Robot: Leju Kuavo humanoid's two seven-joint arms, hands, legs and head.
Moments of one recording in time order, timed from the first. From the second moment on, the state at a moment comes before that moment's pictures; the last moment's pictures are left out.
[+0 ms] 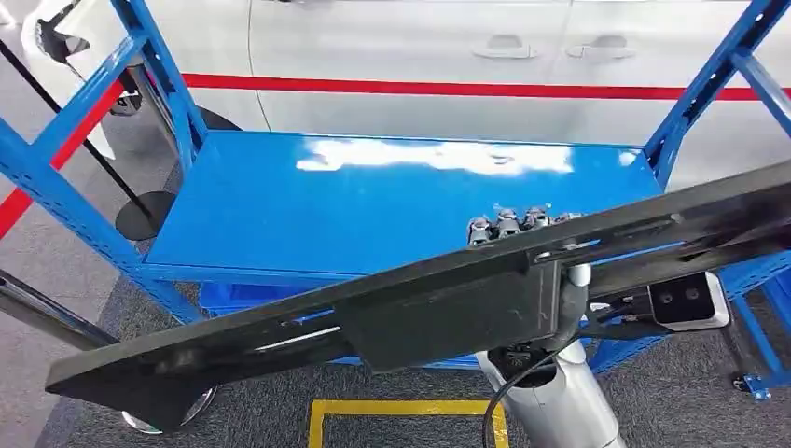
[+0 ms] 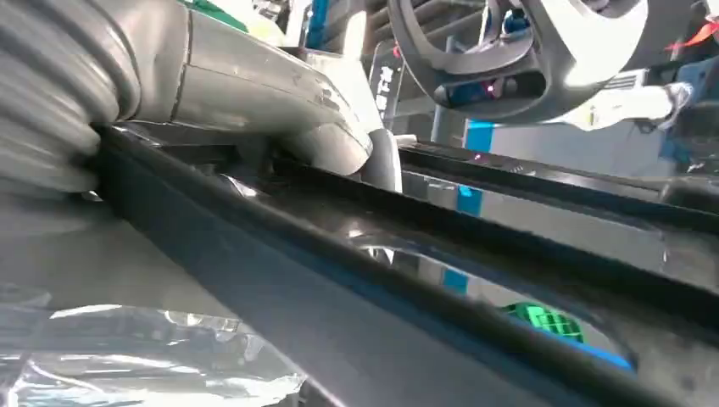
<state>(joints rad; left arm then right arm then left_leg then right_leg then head) -0.11 0.22 -0.85 -0.12 -0.27 0.14 -0.51 -0.34 -0.02 0.43 -1.87 -0.65 0.64 -0.52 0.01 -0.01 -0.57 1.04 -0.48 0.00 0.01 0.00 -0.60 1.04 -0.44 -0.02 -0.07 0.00</state>
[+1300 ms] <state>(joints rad) -0.11 0.18 -0.93 -0.11 -0.27 0.12 -0.45 -0.25 -0.10 0.37 -1.90 -0.34 0.75 -0.62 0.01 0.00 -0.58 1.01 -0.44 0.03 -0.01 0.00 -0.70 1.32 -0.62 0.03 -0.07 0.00</state>
